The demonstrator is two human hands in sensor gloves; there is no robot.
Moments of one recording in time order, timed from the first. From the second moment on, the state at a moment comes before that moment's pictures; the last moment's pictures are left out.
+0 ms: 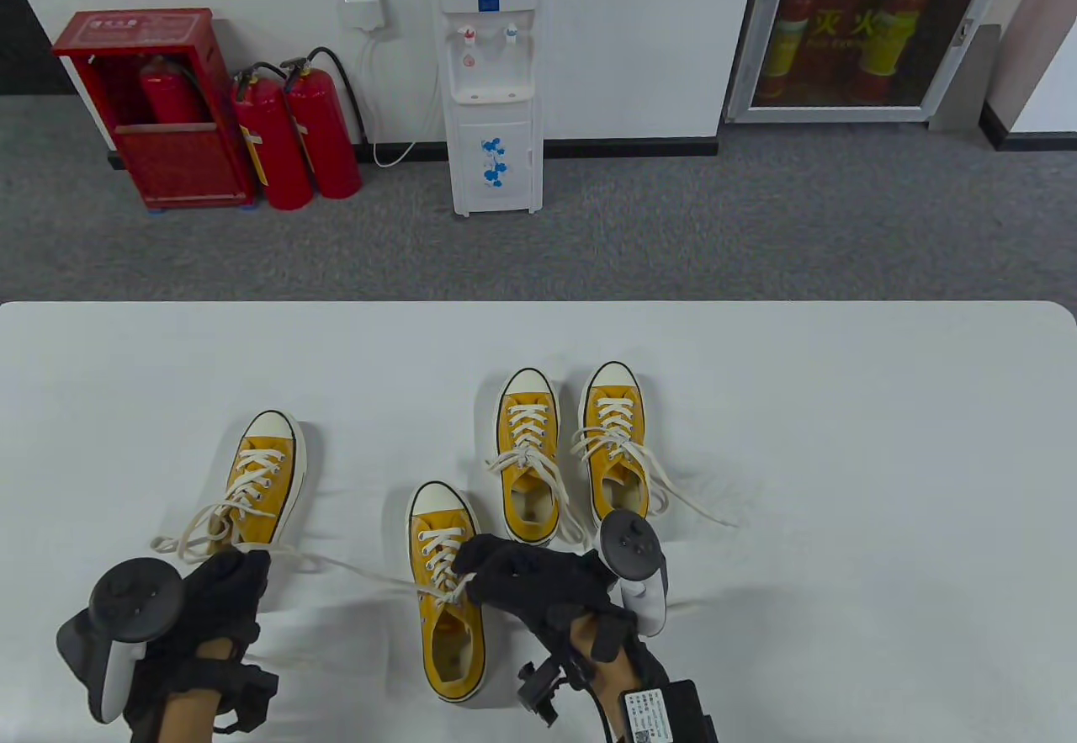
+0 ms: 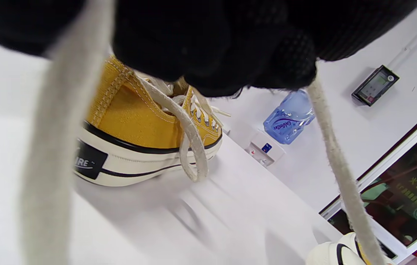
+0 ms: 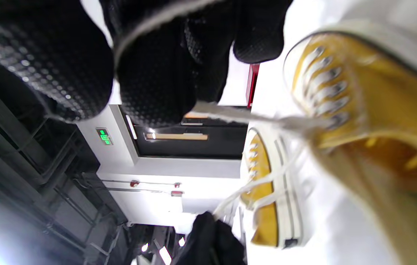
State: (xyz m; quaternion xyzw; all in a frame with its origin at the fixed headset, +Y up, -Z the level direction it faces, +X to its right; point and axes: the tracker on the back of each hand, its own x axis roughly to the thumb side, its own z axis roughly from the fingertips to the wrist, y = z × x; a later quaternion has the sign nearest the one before) left_hand -0.367 -0.708 -0.240 0.04 0.16 0.33 0.93; right_hand 0.019 -0.742 -0.299 0.19 0.18 0.66 0.70
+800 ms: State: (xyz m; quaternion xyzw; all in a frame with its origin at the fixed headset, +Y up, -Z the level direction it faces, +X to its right) left_hand -0.329 -0.680 -0.238 0.06 -0.01 0.52 0.85; right_hand -0.016 -0.743 -0.305 0.19 0.15 0.70 0.67
